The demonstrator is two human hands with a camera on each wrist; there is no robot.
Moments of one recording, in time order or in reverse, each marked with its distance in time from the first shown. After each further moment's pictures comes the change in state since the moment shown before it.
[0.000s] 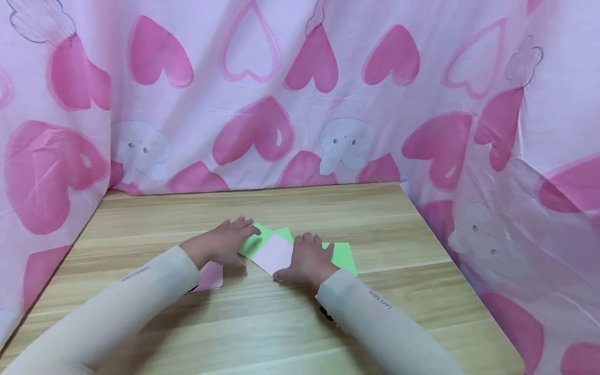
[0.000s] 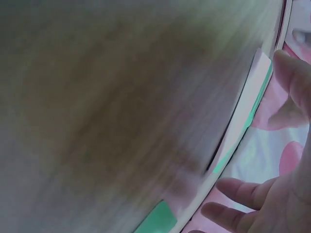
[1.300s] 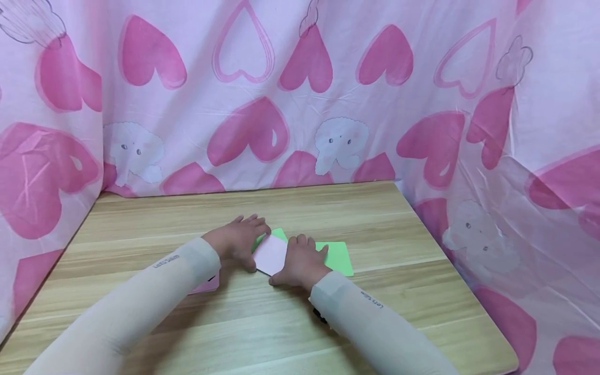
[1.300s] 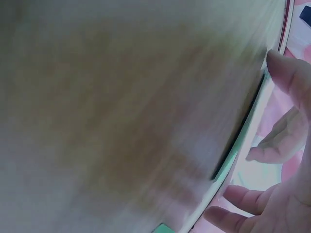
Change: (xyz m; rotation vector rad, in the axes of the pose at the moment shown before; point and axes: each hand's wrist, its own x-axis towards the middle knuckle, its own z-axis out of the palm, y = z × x) left_hand 0.040 0.017 0.001 0.136 -0.044 0.039; right_hand -0.001 -0.008 0.006 0.007 -0.012 0.044
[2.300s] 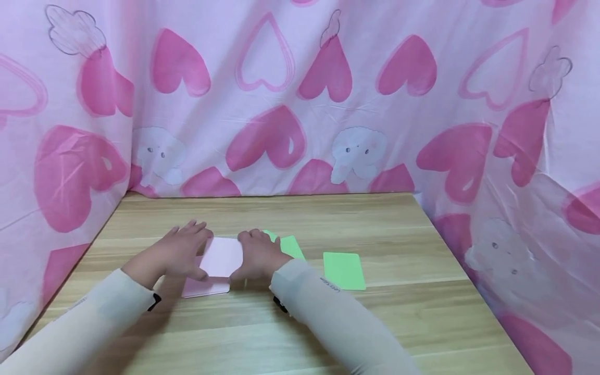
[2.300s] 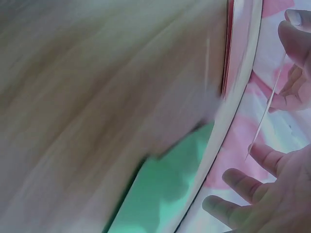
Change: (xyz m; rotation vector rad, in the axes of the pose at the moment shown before) left_hand -0.130 -0.062 0.001 -0.110 0.152 -0.279; right_hand 0.035 -0.098 -0.004 0.075 -0.105 -0.387
